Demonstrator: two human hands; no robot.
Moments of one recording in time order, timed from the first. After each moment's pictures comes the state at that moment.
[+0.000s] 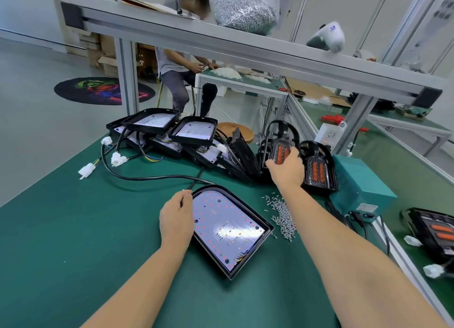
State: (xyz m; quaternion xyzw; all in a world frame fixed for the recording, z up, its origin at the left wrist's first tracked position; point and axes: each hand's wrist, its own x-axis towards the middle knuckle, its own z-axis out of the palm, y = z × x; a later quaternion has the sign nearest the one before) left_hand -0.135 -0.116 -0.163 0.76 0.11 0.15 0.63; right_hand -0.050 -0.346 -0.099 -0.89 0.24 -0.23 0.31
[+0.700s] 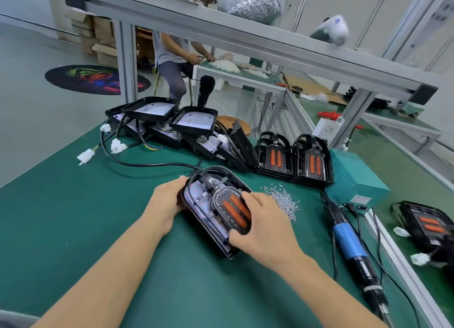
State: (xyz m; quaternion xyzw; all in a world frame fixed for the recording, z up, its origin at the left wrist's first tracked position) left_hand -0.126 -0.087 -0.152 0.56 0.09 -0.07 0.82; right_hand -0.223 -0.268 -0.105 -0.98 -0.07 -0.09 0.14
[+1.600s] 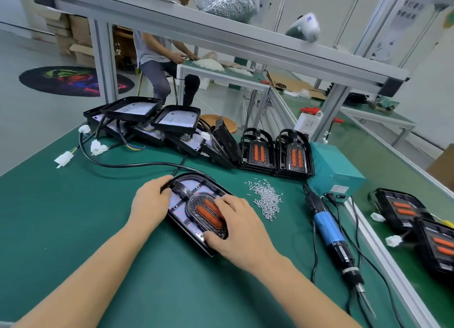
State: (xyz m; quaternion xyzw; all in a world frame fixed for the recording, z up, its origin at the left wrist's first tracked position) left_hand -0.132 -0.079 -0.156 0.88 -0.02 0.08 0.46; right_hand -0.232 -0.261 -0.121 -0.98 -0.11 -0.09 0.15
